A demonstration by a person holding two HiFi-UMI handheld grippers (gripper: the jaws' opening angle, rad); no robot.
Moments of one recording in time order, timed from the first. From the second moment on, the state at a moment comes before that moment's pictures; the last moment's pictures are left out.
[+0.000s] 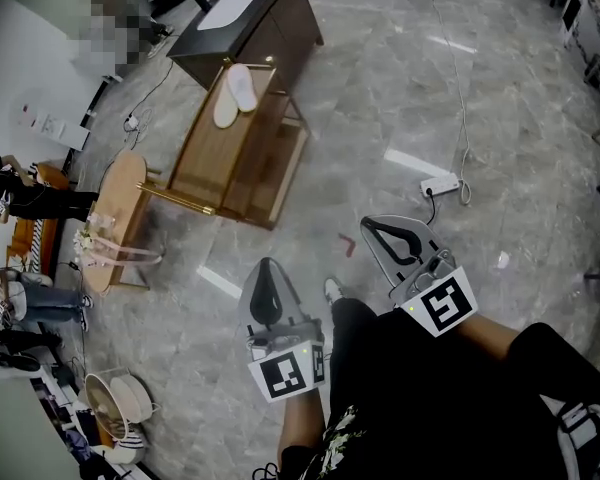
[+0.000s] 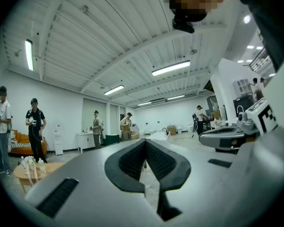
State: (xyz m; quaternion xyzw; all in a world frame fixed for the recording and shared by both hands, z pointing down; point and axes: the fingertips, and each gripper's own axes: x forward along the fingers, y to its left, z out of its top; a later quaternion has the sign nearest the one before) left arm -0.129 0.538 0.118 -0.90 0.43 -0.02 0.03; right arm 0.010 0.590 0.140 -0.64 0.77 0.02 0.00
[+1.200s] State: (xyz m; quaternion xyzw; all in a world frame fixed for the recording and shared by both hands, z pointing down) left arm -0.193 0.406 0.116 -0.92 0.39 -0.01 0.03; right arm -0.059 0.472 0.133 -0.67 0.74 0.04 -0.02
